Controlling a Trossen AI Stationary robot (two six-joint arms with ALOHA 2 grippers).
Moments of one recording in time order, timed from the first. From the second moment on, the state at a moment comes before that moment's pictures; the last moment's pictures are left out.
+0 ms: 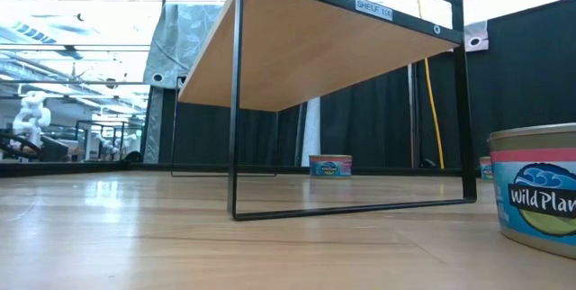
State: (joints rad) left arm -0.56 1.57 1.32 0.29 -0.42 -0.95; right arm 0.78 1.69 1.39 0.41 1.04 -2.42
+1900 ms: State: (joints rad) left arm -0.86 1.36 1.32 -0.07 -1.01 -0.35; right arm 0.72 1.68 1.39 -0.62 1.12 -0.58
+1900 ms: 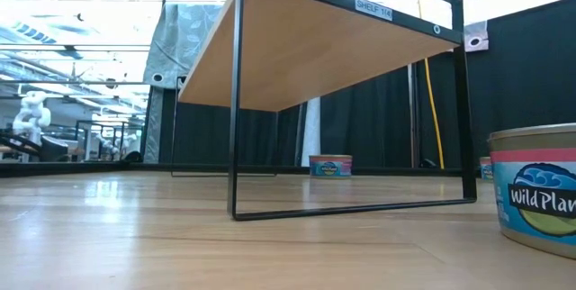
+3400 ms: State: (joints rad) left arm -0.82 1.48 1.32 -0.07 -1.01 -0.36; right arm 0.60 1.67 1.39 -0.67 0.73 -0.27
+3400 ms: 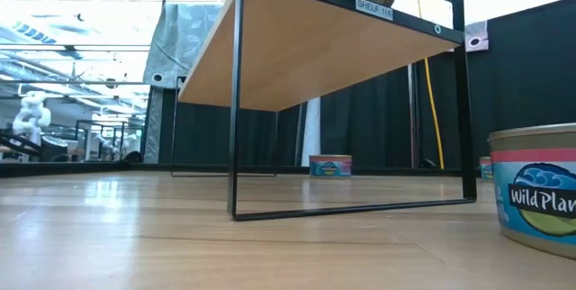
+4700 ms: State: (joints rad) left arm -0.82 1.48 1.32 -0.06 -1.01 -0.36; right arm 0.56 1.61 1.39 -0.63 0.63 -0.25
